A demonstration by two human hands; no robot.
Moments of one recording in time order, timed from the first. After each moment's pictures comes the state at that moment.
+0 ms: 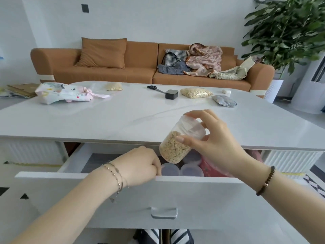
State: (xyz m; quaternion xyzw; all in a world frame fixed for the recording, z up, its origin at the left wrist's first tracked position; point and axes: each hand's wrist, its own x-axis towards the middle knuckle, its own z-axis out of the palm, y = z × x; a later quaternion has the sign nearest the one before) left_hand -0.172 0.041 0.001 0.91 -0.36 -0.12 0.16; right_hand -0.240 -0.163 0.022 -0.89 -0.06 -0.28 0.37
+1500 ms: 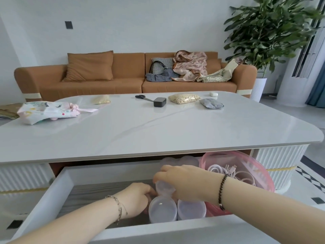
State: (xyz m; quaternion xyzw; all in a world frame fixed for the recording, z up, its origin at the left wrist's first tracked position) left_hand -0.159 0.030 -0.076 0.90 -0.28 -0.24 0.23; right_hand -0.225 -0.142 -0.033 -0.98 -0.17 0.05 -0.04
